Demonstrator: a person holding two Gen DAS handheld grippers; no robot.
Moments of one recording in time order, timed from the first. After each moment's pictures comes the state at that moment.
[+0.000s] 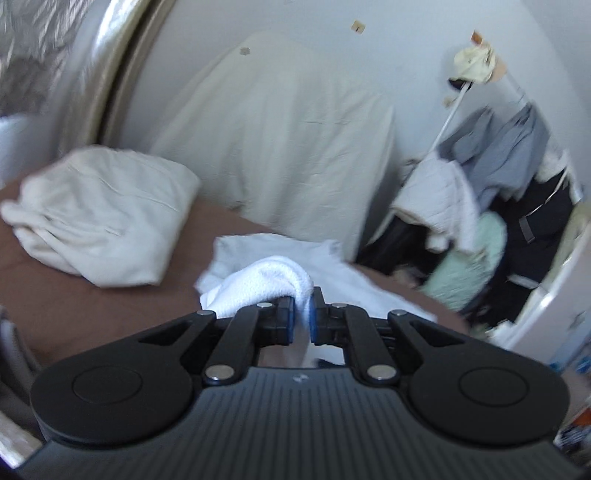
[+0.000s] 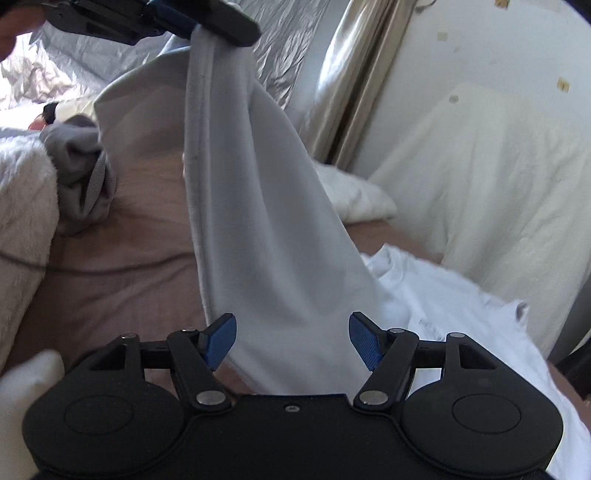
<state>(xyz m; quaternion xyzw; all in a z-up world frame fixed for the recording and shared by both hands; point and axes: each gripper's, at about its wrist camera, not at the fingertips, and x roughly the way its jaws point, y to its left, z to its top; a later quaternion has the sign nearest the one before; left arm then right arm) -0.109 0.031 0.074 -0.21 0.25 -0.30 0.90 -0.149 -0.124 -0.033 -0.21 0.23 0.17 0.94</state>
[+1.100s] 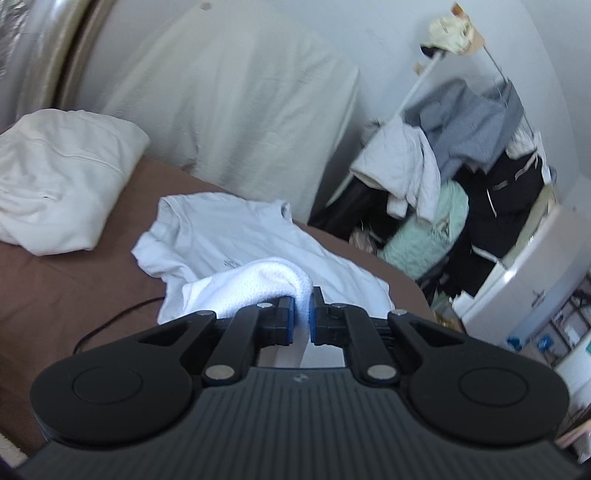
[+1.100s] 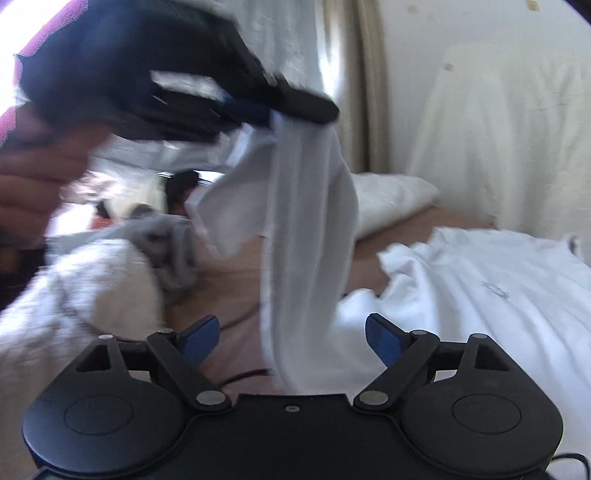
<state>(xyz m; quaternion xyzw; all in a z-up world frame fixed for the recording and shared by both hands) -0.103 -0.029 0.082 -0.18 0.30 -0.35 0.86 -0.185 -0.147 -0.012 -0.03 0.25 0.25 0.93</state>
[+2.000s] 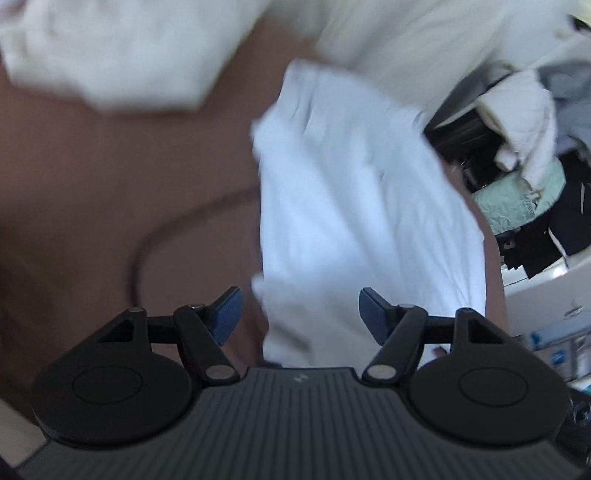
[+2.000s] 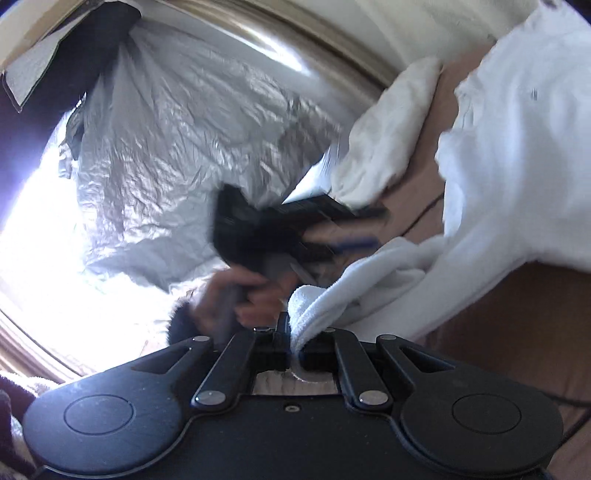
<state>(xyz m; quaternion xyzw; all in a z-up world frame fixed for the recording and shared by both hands) 0.012 0.003 -0.055 -0.24 0.54 -0.23 0.78 -0.198 -0.245 -0.010 0.36 0.34 0.37 0.79</state>
